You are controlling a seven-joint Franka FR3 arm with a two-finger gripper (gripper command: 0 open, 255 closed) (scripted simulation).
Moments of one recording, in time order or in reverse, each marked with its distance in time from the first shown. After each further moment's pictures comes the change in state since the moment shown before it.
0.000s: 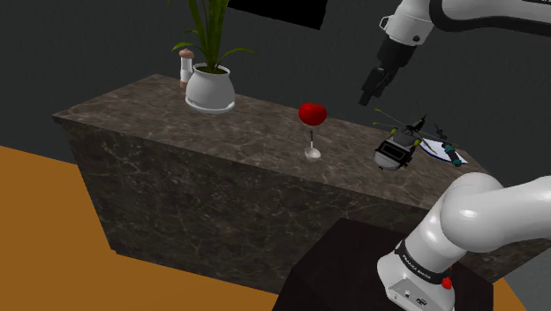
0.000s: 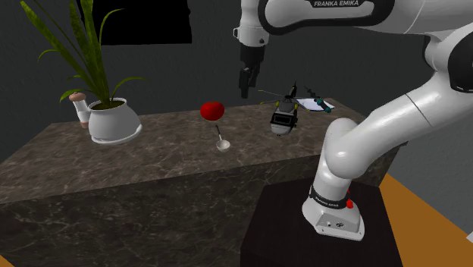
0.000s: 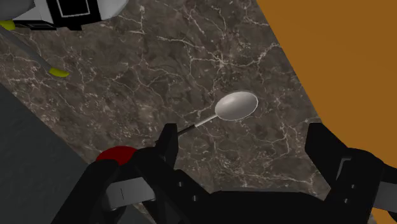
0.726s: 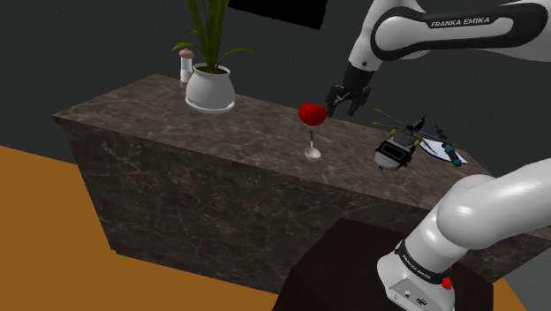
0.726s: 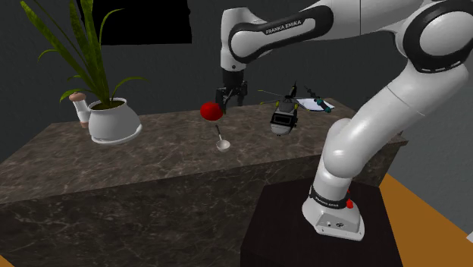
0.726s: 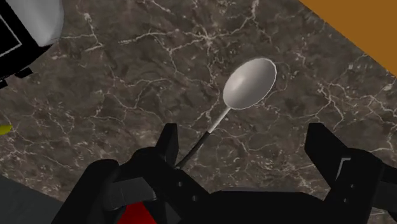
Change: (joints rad) arm -0.097 0.262 -0.001 -0.030 0.081 0.256 0.302
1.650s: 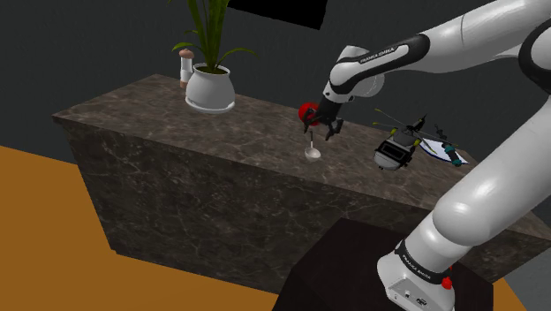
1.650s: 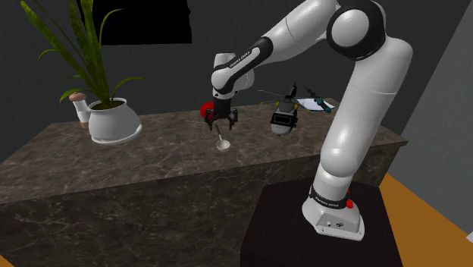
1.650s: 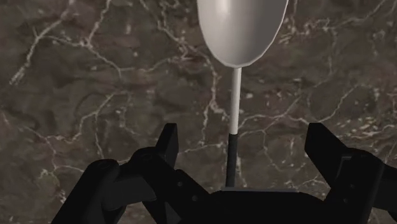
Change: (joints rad) arm -0.090 0.426 -0.047 0.041 0.161 0.356 0.350
